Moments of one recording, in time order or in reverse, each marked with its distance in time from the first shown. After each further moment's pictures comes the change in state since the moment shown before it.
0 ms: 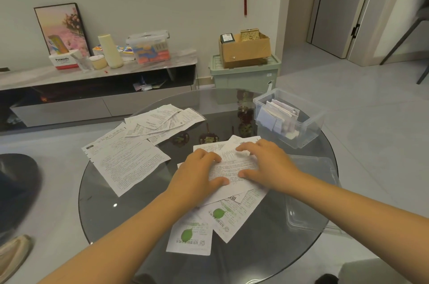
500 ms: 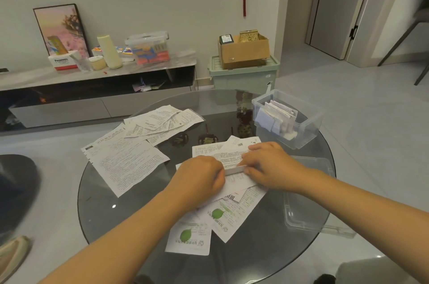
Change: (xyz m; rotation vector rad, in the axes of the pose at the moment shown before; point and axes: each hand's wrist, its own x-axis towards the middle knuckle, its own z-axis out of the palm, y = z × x) left_hand -0.001 0.008 -0.005 0.225 0.072 0.245; right_hand 0.001 0.014 -0.008 -0.146 -0.107 -0.244
